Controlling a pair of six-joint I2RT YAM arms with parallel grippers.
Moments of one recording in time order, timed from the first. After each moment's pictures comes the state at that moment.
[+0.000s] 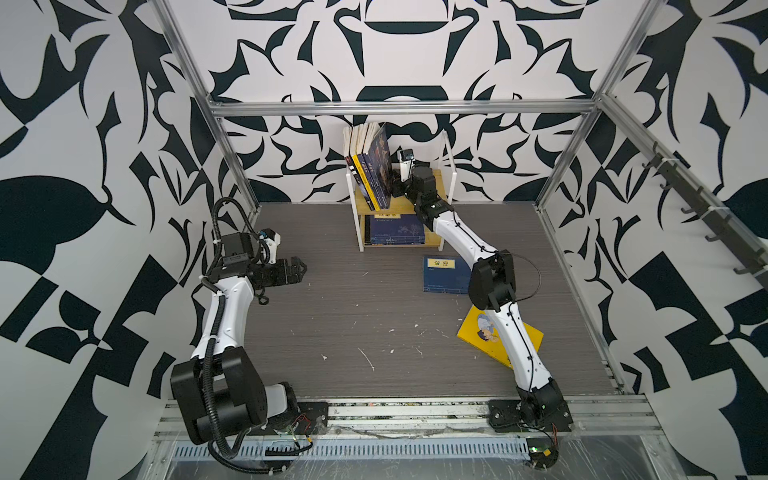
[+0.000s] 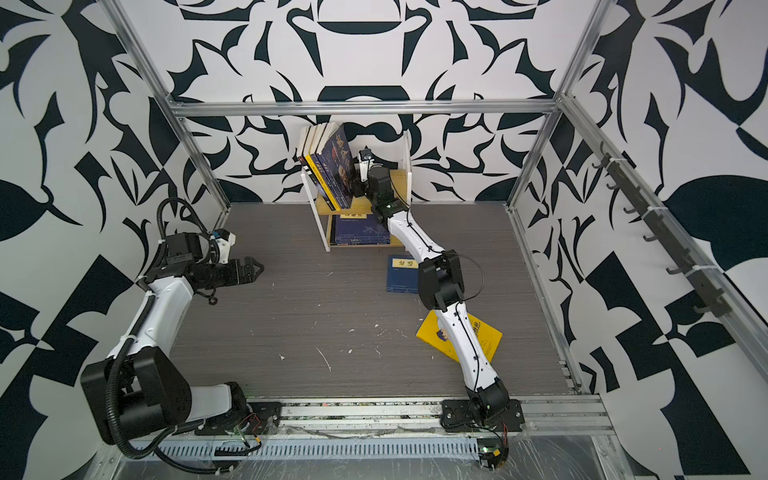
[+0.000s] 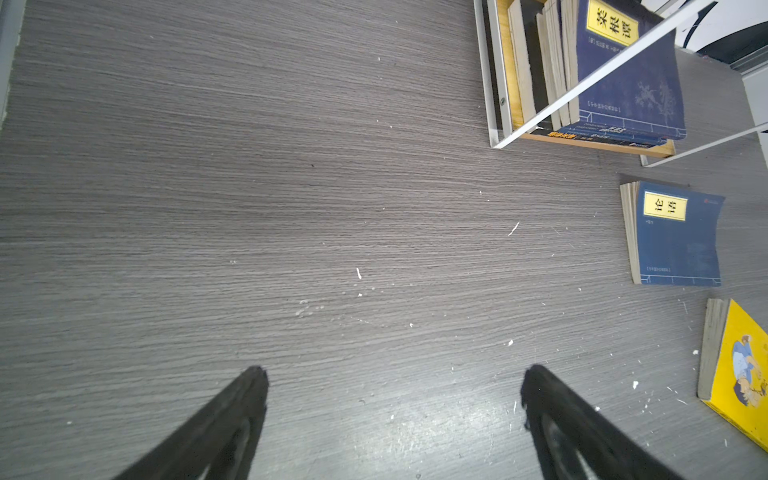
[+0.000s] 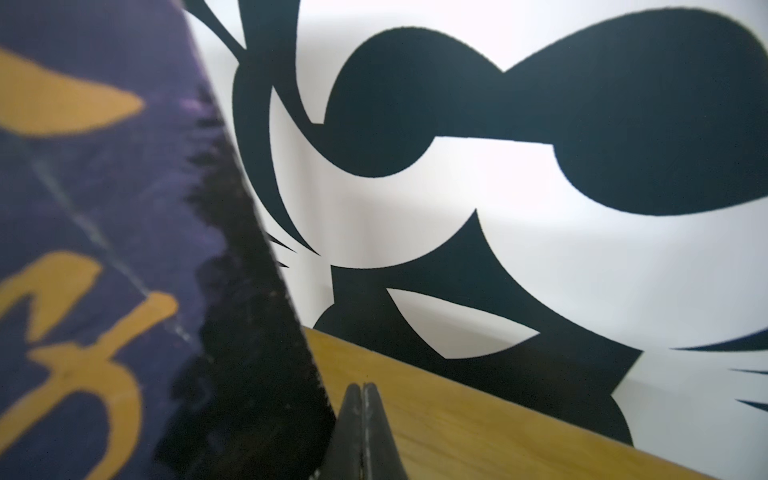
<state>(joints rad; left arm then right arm) 0.25 1.31 1.02 -0.67 0.47 0.11 0.47 2.60 2.50 0.02 0.00 0.04</state>
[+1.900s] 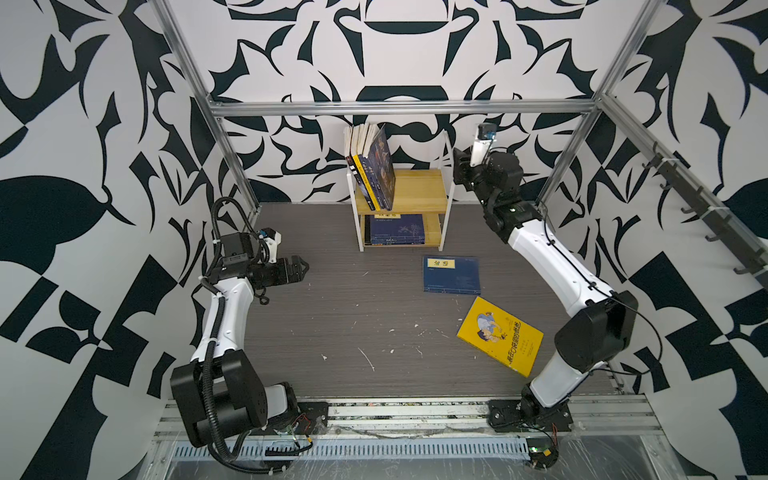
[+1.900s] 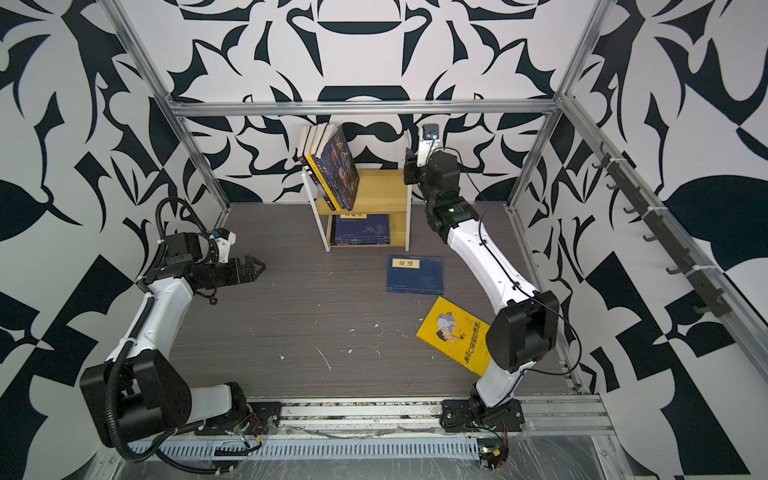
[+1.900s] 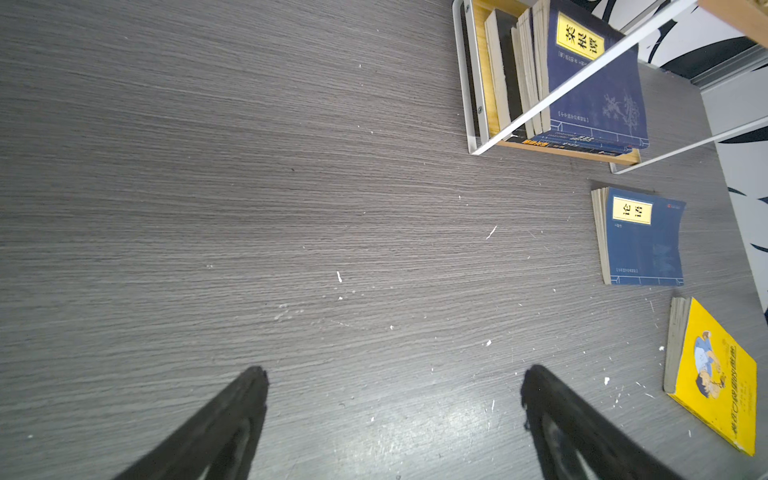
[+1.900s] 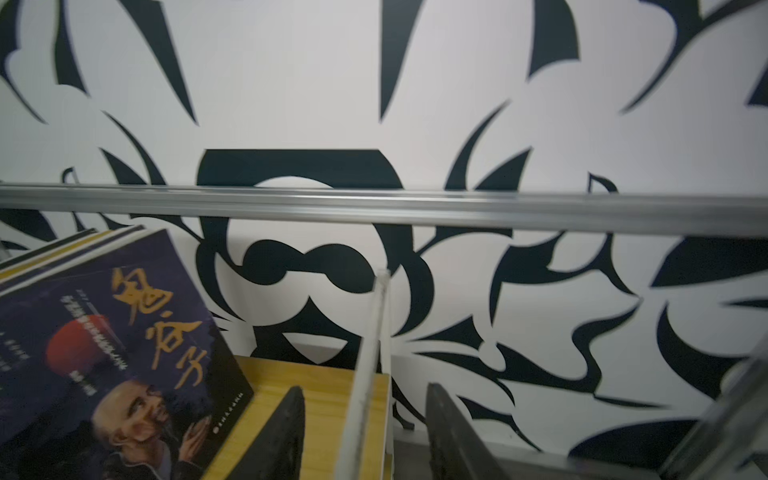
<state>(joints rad) 0.25 1.30 1.02 -0.67 0.52 0.08 0.31 1.66 1.64 0.02 0.18 0.05</state>
